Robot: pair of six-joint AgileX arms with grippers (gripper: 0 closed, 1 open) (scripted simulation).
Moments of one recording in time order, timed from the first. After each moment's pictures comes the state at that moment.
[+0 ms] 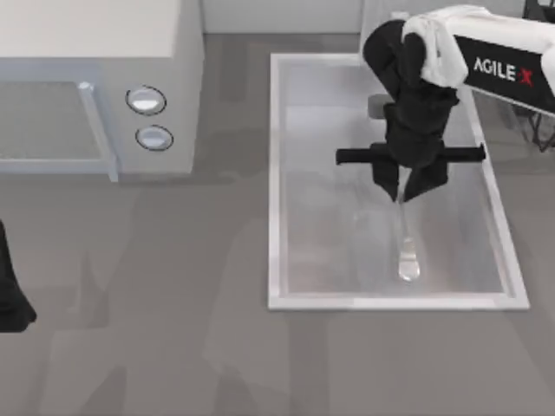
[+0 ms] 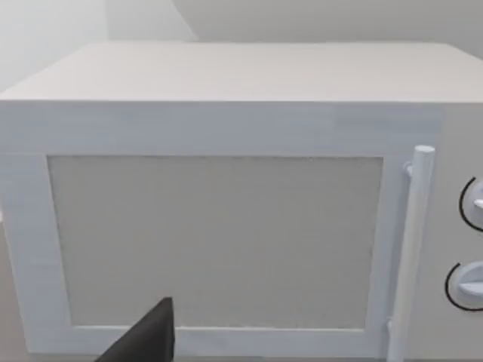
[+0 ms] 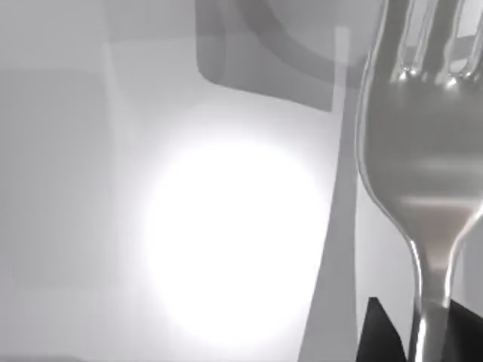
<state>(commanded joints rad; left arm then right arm) 0.00 0.00 0.00 0.00 0.00 0.00 0.37 2.50 2.02 -1.06 0.02 0.38</state>
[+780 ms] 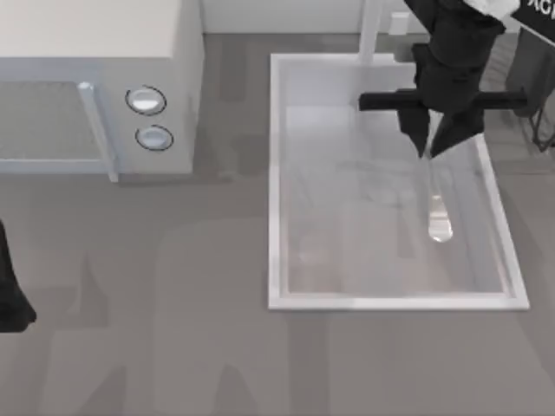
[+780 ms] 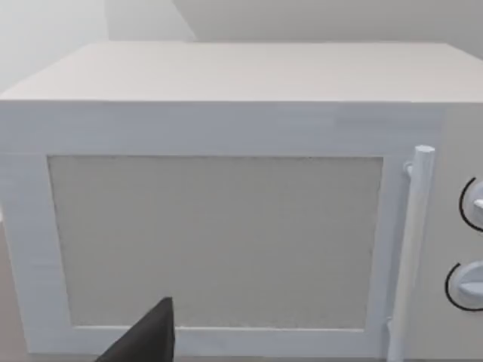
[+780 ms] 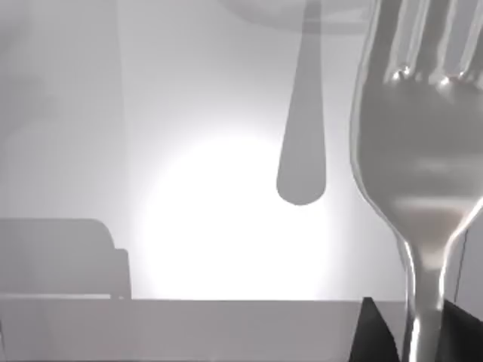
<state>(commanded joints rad) 0.00 0.00 0.00 0.00 0.00 0.00 0.34 2.36 2.14 -1.31 0.02 0.35</state>
